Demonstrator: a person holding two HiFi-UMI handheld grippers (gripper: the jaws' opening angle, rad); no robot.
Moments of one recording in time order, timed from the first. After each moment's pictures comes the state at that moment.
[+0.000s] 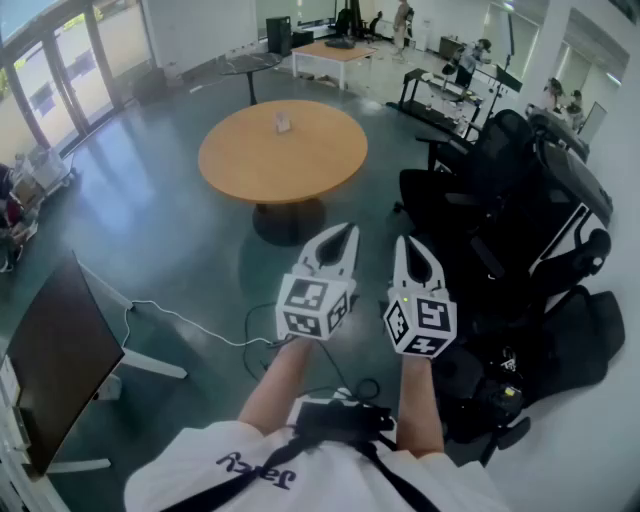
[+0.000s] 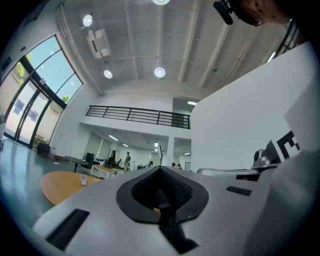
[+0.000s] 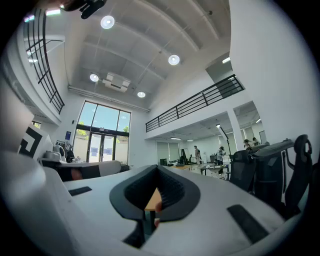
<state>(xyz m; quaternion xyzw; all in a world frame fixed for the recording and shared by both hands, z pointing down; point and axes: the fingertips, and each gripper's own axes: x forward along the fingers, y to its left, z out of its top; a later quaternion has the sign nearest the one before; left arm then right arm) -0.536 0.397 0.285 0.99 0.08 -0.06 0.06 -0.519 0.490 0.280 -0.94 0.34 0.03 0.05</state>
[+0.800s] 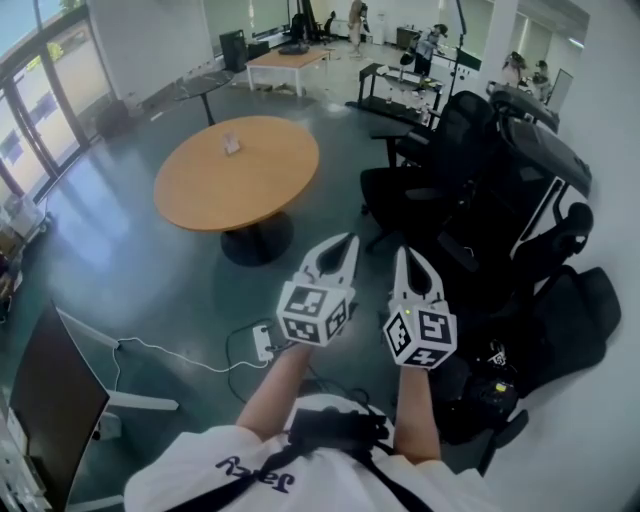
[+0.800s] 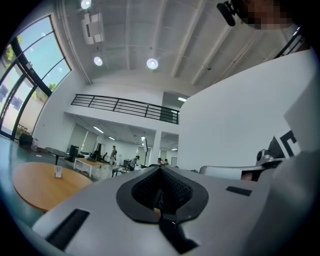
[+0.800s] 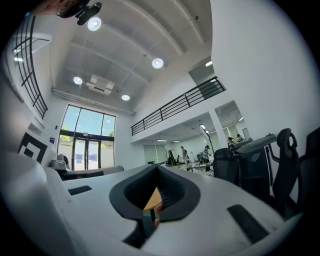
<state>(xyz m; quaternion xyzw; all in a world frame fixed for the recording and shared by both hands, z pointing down) -0.435 0.504 0.305 0.99 0.15 -0.04 0.06 -0.439 0.602 0.296 -0.96 0.27 0.02 0.10</state>
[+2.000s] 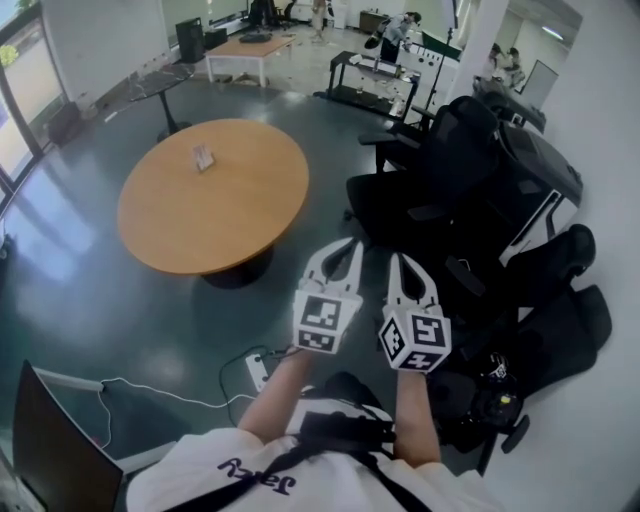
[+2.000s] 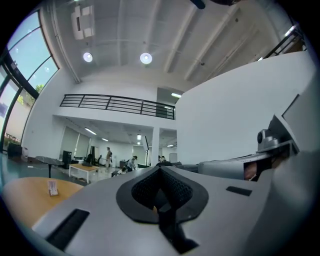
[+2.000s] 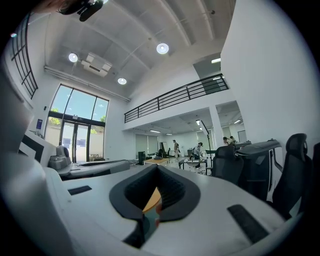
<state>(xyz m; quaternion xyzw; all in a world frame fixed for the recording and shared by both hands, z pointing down) -0.278 0.380 0.312 0.98 0.19 -0.03 0.02 -0.294 0.460 0.308 -0.98 0.21 -0.02 0.04</state>
